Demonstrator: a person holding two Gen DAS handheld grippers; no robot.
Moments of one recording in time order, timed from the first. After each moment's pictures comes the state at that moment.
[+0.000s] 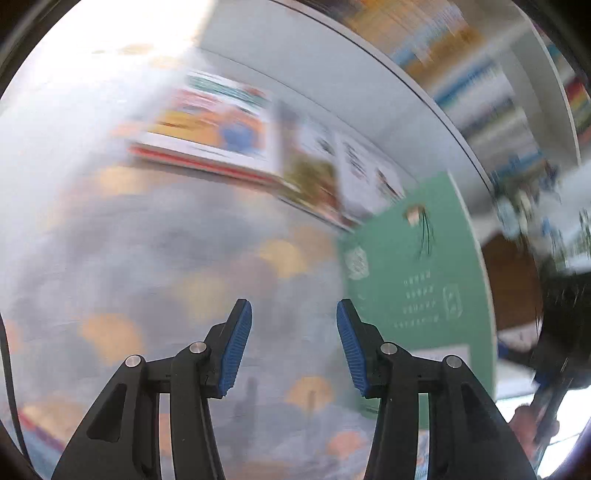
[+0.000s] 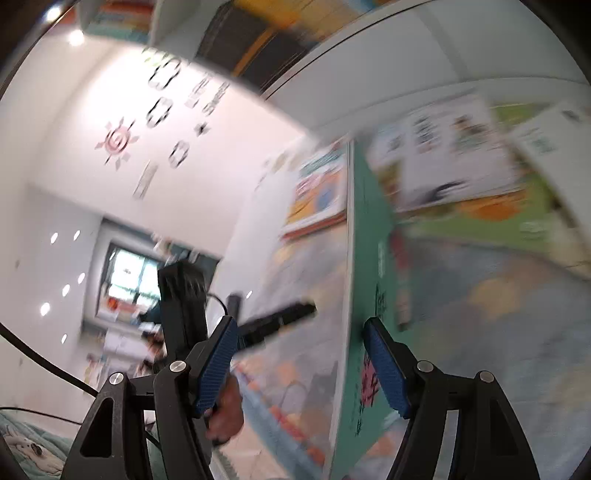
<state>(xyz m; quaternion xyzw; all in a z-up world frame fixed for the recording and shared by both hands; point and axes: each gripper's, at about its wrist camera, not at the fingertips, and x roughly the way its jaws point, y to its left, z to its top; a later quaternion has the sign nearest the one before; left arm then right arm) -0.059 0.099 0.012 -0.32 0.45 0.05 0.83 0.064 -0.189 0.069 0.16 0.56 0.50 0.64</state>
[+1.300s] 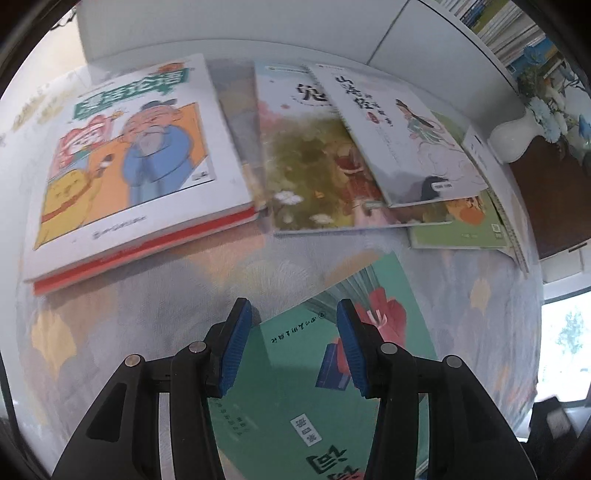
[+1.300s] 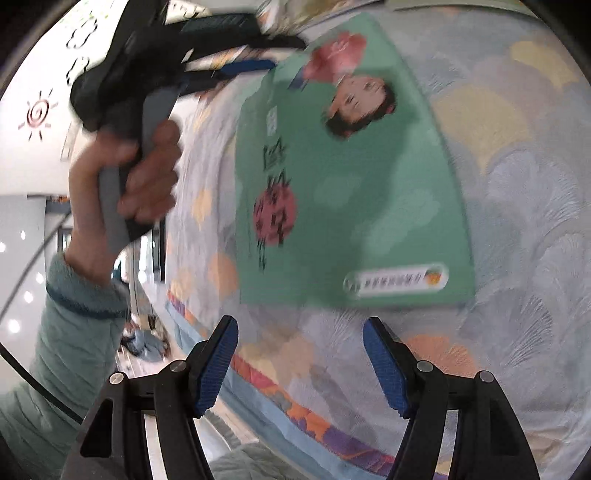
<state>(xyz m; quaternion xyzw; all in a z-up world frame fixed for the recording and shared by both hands) 0.068 0.087 -0.056 -0.12 0.57 -0.04 0.81 -0.020 -0.147 -0.061 0.10 0.69 0.39 0.60</state>
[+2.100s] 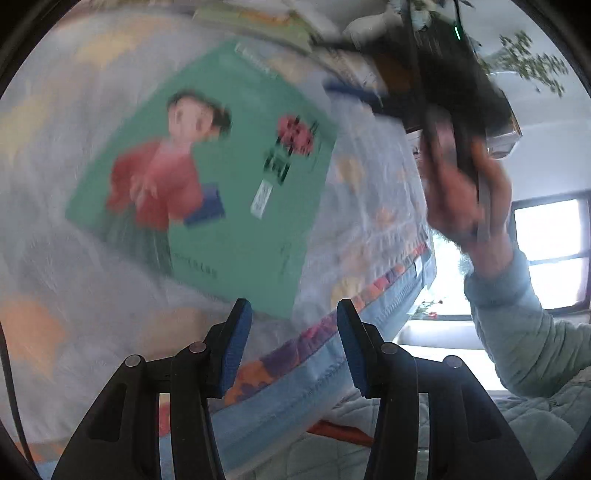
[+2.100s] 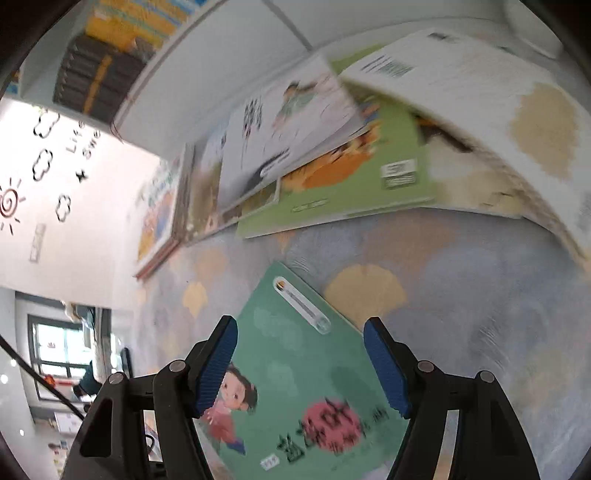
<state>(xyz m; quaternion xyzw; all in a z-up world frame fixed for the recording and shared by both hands) -0.116 -0.016 -0.052 -0.21 0.61 -0.28 0.71 0.129 -0.247 -0.020 0.16 0.60 0.26 0.73</state>
